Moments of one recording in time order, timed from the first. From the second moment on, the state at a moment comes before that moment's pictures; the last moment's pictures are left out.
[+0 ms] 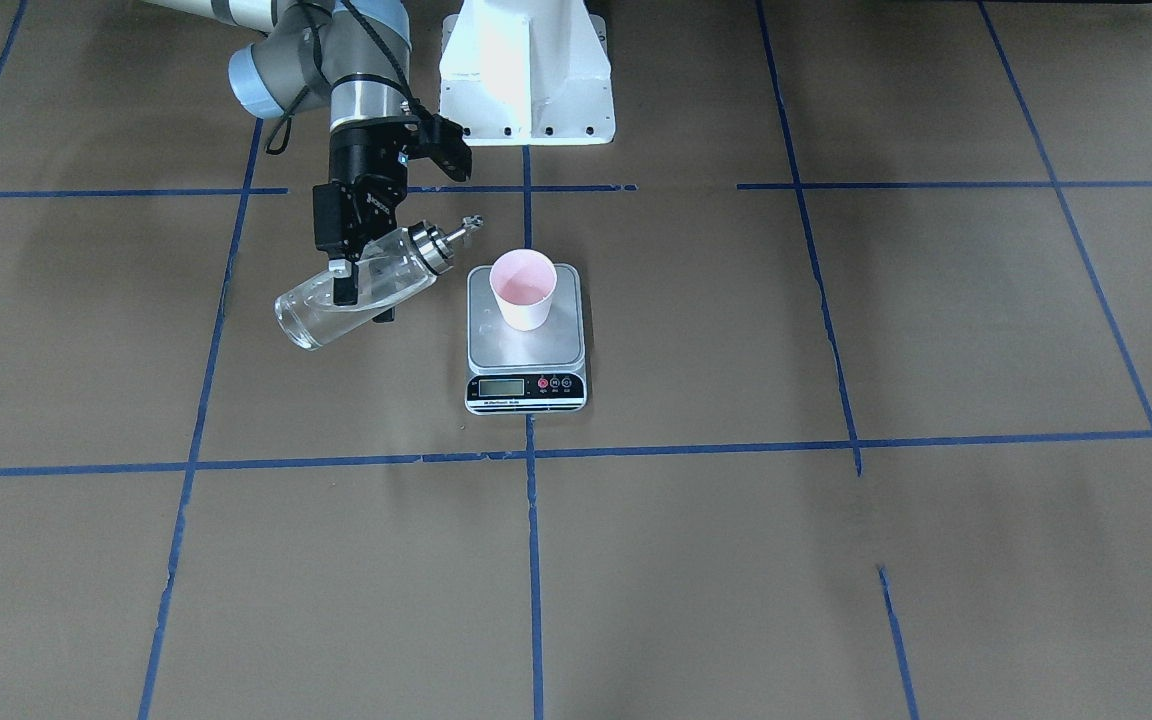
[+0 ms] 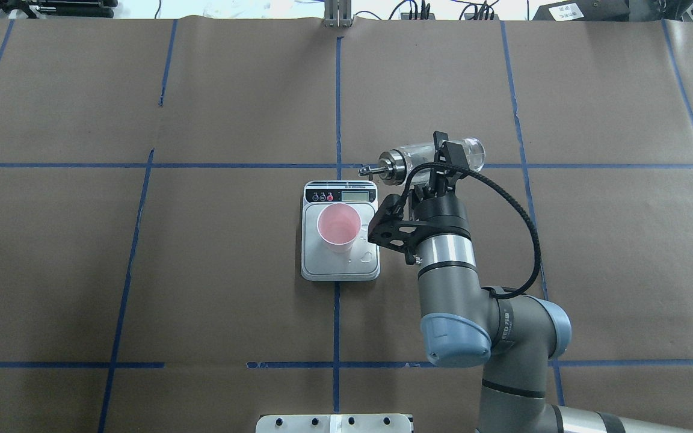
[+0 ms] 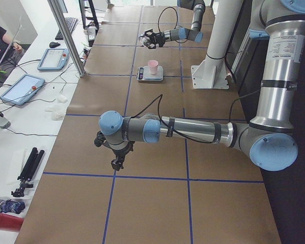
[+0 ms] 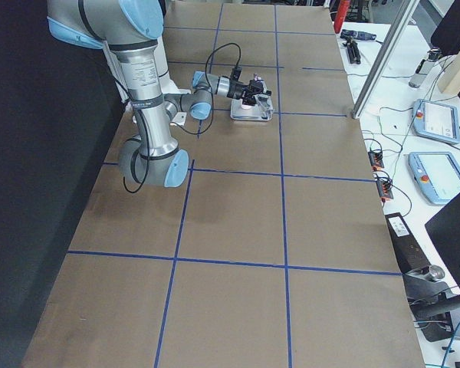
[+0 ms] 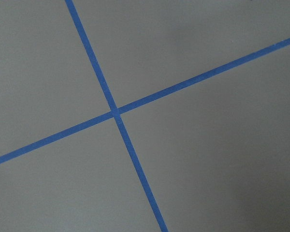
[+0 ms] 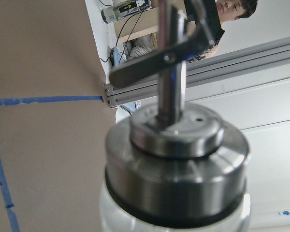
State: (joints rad) left arm -1.52 -1.64 -1.60 -1.51 -2.39 0.33; right arm 0.23 -1.13 1.71 -1.08 0.38 -0.11
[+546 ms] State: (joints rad) left arm -1.52 -1.65 -1.60 -1.51 -2.39 0.33; right arm 0.20 -1.13 1.65 -1.08 0.27 -0.19
